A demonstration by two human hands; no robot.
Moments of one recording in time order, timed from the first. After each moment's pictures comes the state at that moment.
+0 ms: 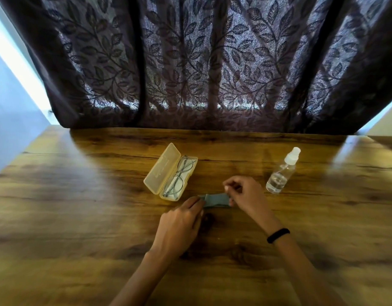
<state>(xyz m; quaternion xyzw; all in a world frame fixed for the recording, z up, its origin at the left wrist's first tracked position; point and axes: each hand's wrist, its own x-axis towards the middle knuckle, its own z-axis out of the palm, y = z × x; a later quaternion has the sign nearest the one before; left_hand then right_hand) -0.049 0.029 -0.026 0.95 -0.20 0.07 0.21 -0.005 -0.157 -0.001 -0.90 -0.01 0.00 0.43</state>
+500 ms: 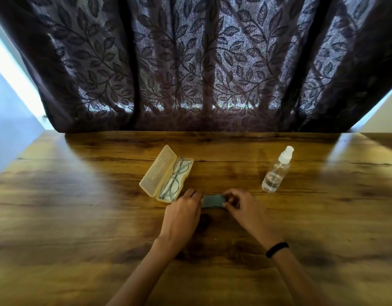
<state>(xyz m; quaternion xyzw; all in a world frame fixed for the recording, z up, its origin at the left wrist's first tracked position) -0.026 0.010 -0.022 0.96 -0.17 0.09 0.21 -0.023 -0.164 -0.027 -0.95 -0.02 -0.01 0.32</state>
